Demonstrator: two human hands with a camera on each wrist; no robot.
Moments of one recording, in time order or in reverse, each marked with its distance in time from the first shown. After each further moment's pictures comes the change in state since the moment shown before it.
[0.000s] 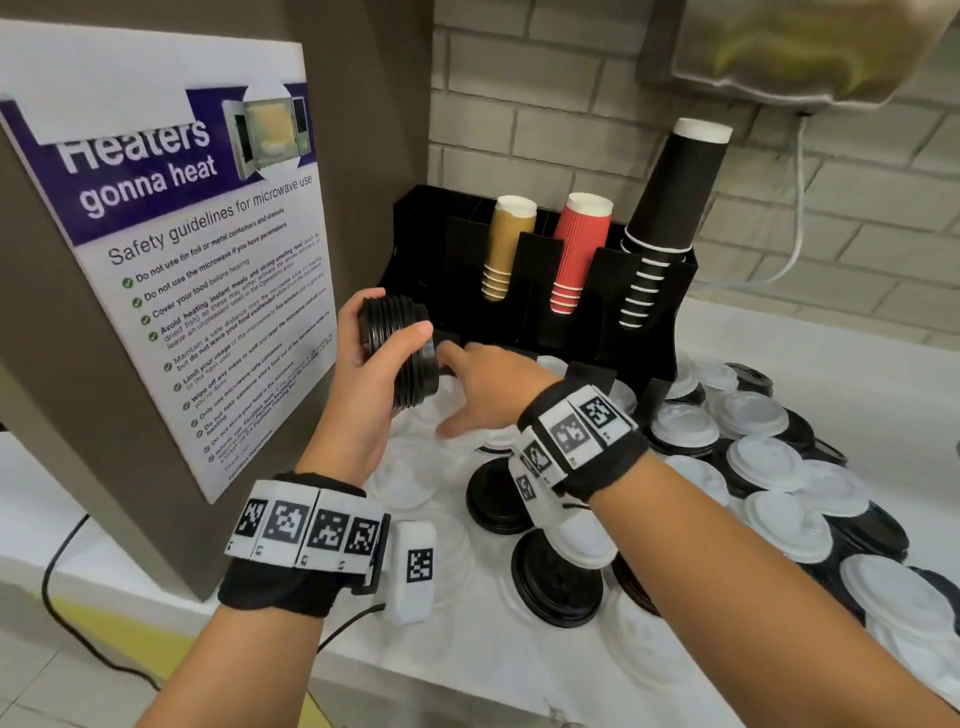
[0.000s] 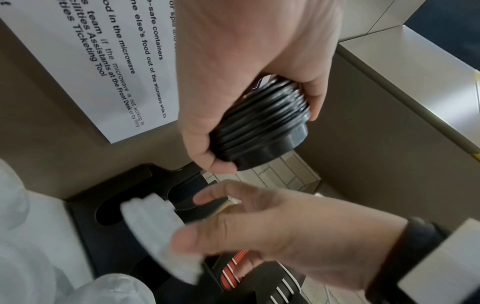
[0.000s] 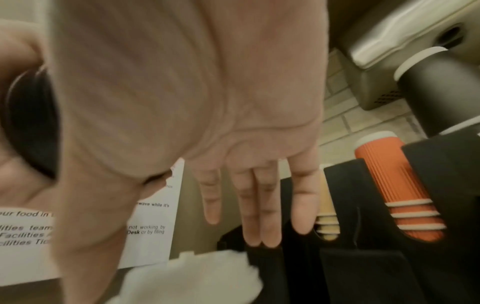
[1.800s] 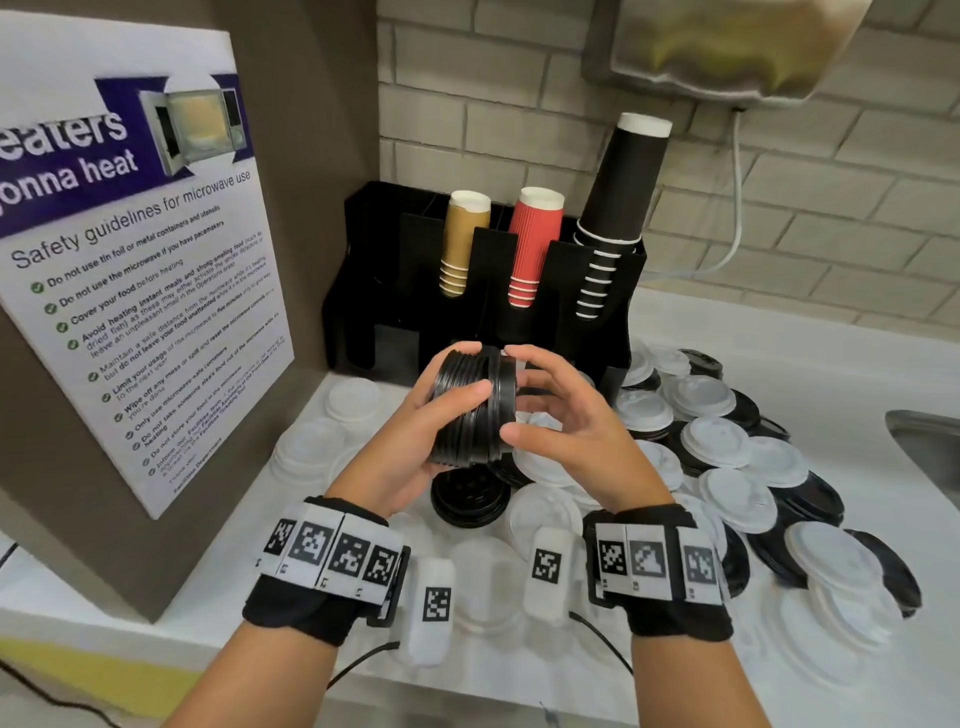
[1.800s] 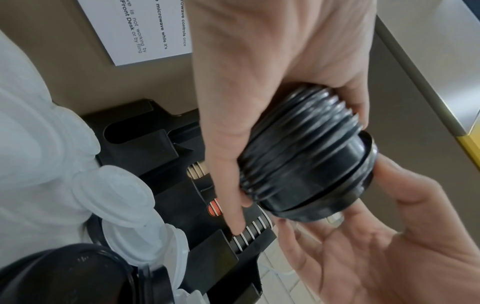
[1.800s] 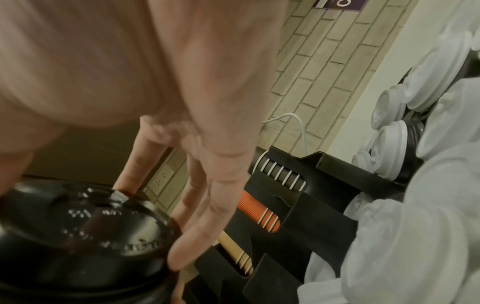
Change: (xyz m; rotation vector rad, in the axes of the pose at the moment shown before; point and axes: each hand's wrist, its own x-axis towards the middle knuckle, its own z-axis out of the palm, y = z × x) left_hand -0.027 -0.031 0.036 -0.031 -0.514 -0.305; right_hand -0.111 0.051 0.040 1.192 0.478 -0.081
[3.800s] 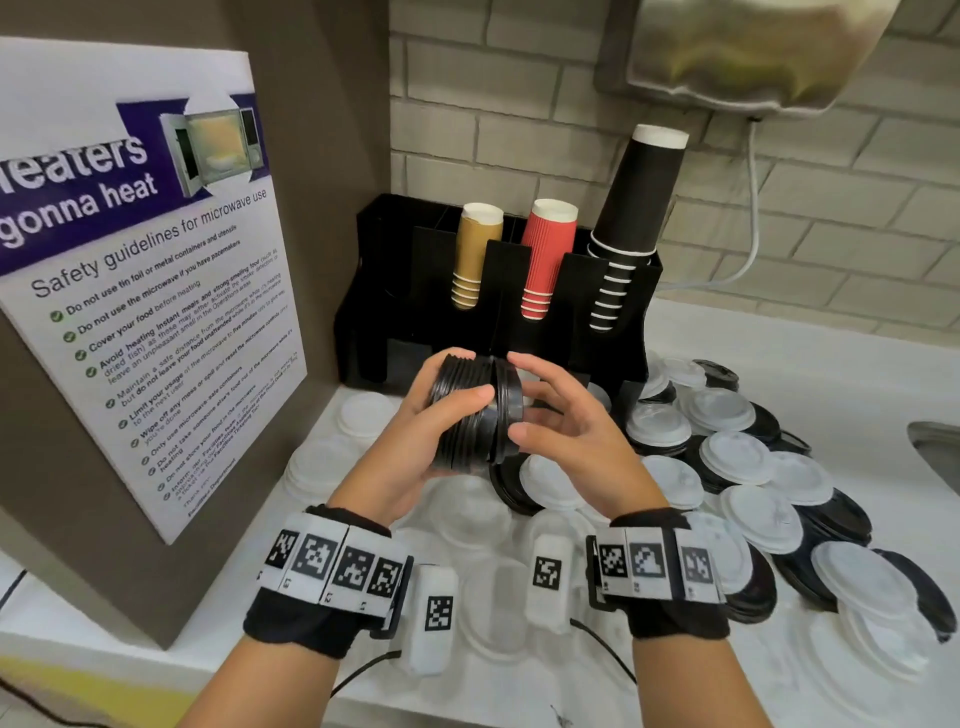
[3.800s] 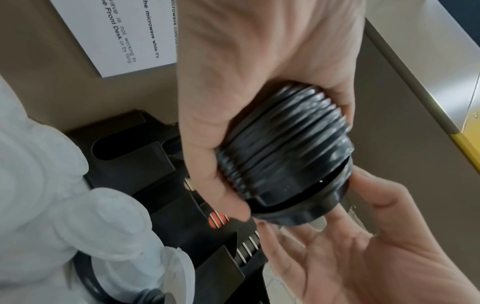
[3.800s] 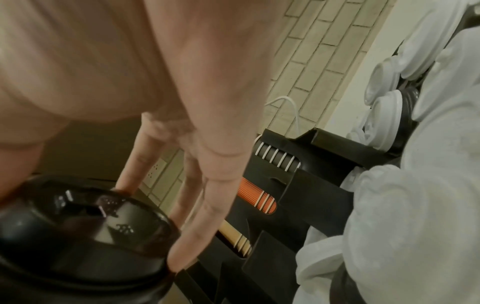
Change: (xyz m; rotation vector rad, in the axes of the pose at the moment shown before) left_hand 0.006 0.010 -0.013 0.075 0.097 0.037; right_hand 0.022 0.016 0.009 0.118 0.013 0.009
